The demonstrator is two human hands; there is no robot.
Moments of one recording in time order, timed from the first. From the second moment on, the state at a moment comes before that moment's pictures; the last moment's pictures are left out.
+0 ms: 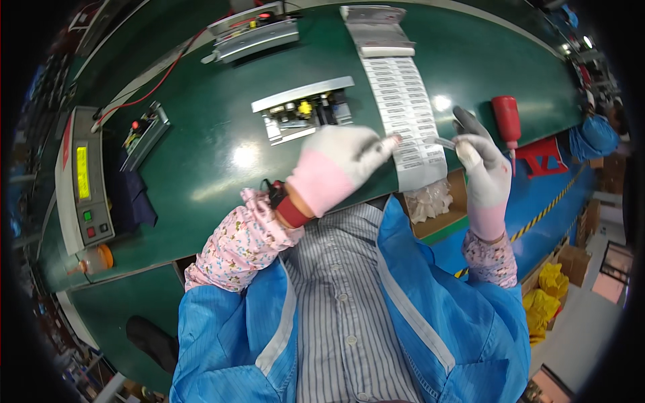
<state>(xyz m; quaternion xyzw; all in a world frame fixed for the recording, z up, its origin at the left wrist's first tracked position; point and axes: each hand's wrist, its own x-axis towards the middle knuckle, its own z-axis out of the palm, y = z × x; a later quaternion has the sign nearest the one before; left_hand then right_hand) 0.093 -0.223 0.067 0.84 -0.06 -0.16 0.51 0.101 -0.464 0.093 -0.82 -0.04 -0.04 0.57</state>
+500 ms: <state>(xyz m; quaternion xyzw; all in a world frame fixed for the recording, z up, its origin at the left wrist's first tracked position) 0.098 -0.155 0.022 0.68 0.13 0.21 0.69 0.185 -0.325 0.074 -0.76 -0.12 0.22 0.59</state>
